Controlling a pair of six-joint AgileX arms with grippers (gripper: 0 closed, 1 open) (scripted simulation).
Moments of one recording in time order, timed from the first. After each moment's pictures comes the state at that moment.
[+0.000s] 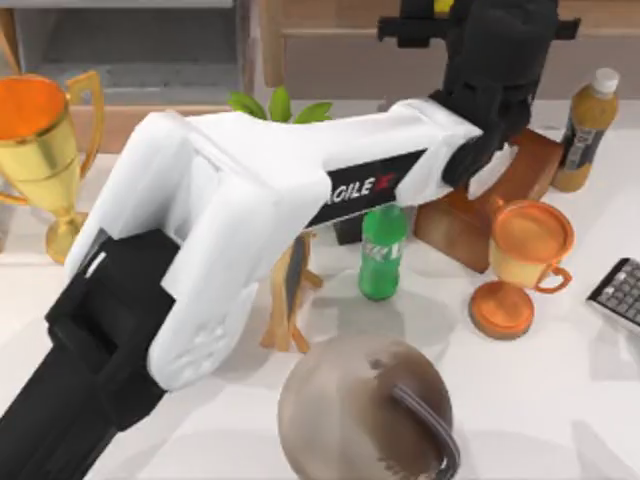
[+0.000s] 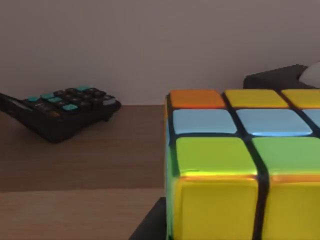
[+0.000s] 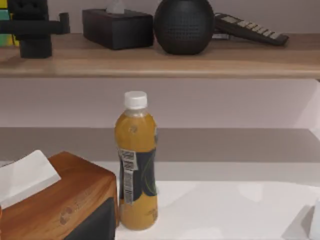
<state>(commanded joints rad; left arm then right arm) -0.83 2.57 2.10 0.47 -0.75 0.01 0.00 0.00 0.00 0.00 0.00 0.00</state>
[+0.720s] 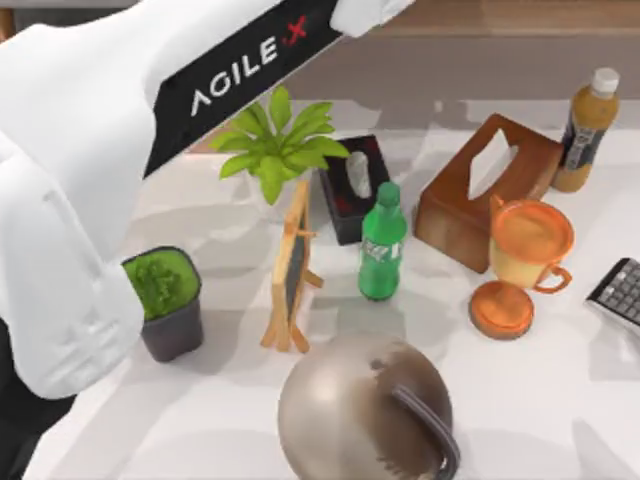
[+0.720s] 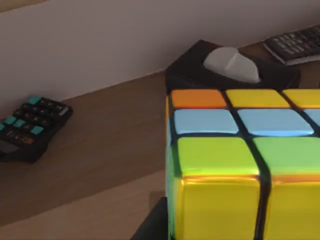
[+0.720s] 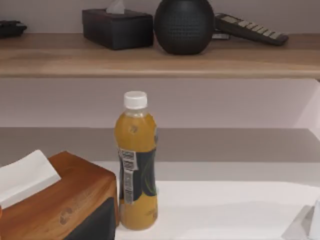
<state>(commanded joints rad) -0.80 2.29 2.36 -0.47 -0.42 -0.06 0.00 0.00 0.00 0.00 0.00 0.00</state>
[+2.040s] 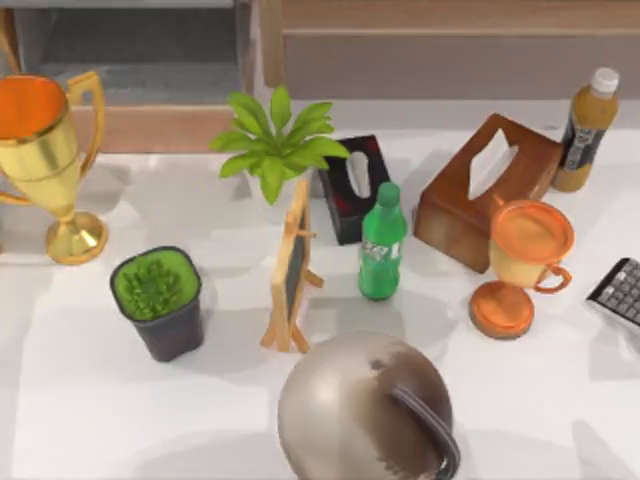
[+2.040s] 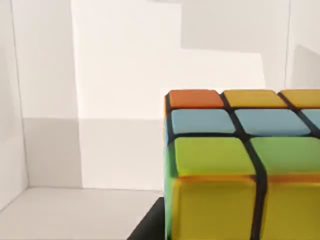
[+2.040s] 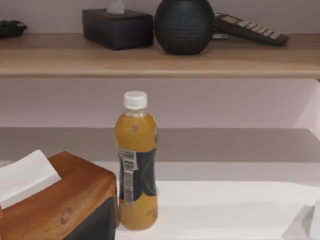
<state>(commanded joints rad) 0.20 2.54 2.86 -1.70 -0.05 0.25 0.00 0.00 0.00 0.00 0.00 0.00</state>
